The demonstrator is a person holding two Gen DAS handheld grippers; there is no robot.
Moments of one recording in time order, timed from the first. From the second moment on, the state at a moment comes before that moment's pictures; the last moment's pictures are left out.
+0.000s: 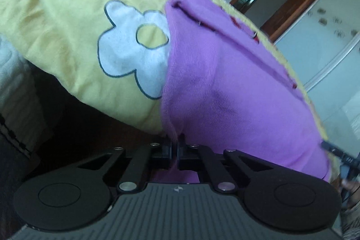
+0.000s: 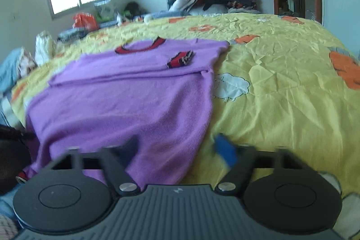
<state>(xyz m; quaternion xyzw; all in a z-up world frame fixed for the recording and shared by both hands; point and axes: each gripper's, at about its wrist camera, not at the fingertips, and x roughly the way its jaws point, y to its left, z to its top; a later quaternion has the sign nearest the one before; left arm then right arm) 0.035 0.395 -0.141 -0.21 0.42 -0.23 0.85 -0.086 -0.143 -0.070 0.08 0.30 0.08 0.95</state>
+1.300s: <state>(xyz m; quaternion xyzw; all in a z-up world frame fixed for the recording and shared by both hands) 0.080 0.401 -0.046 -0.15 0.32 -0.29 0.89 -0.036 -0.231 -0.069 0.33 0.29 0.14 0.89</state>
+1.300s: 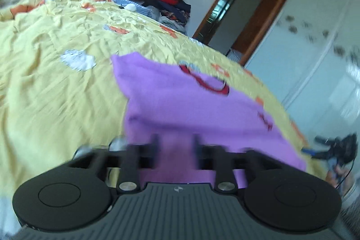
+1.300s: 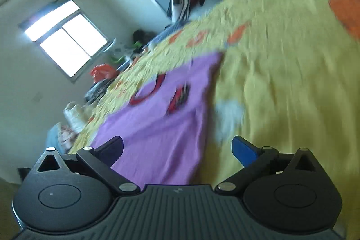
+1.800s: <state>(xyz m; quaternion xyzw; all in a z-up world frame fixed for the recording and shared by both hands) 0.051 0.406 -0.146 -0.23 0.39 -0.29 0.85 -0.065 -0.170 -0.094 0.31 0.31 0.19 0.88</state>
